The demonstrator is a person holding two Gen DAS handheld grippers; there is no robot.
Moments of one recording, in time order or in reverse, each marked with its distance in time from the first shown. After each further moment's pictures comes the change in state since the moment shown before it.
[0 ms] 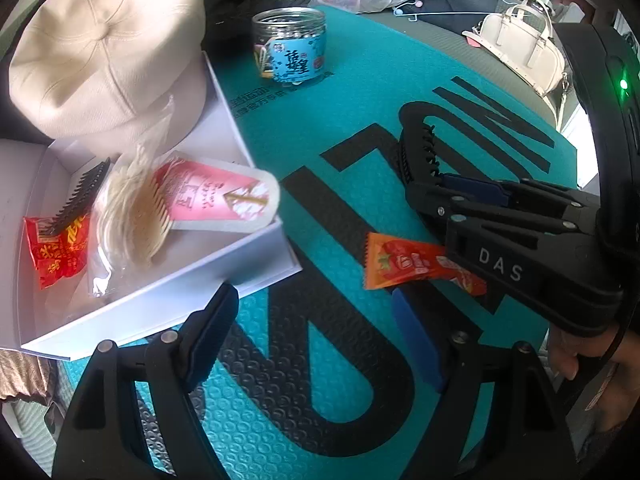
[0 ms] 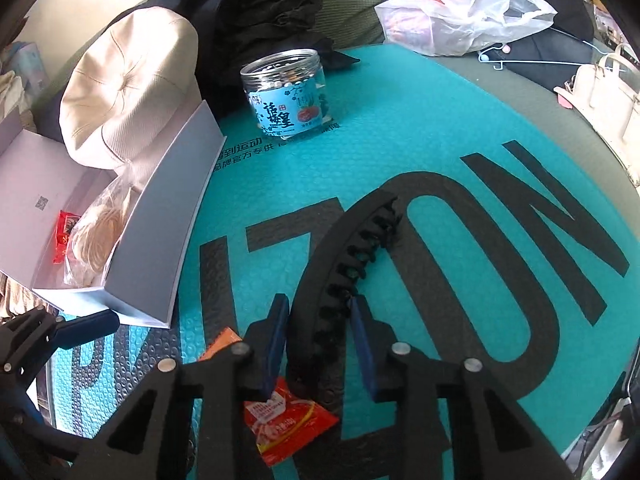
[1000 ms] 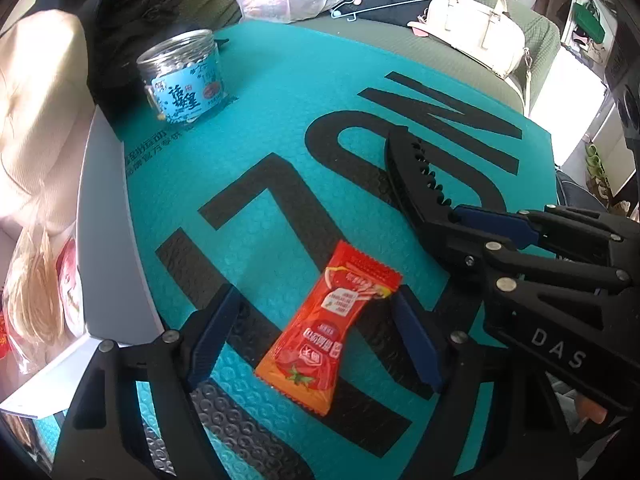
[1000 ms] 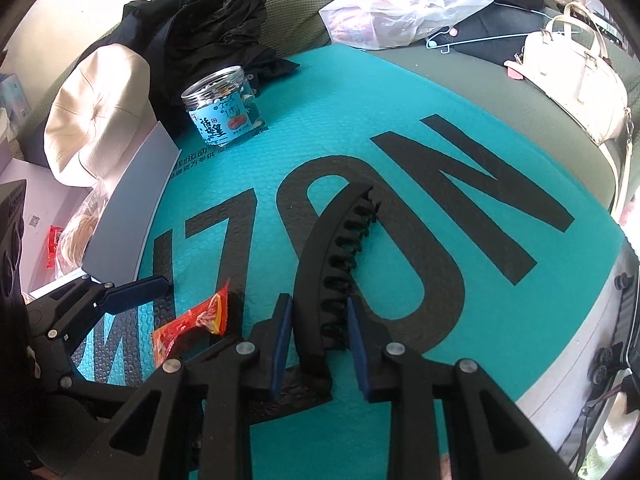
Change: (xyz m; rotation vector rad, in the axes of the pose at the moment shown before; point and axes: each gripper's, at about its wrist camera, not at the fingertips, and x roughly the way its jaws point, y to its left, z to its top) left arm 0.032 -0.075 0.025 0.140 -0.060 -0.066; right arm -0.031 -0.063 -0.024 0.118 -0.015 -0.023
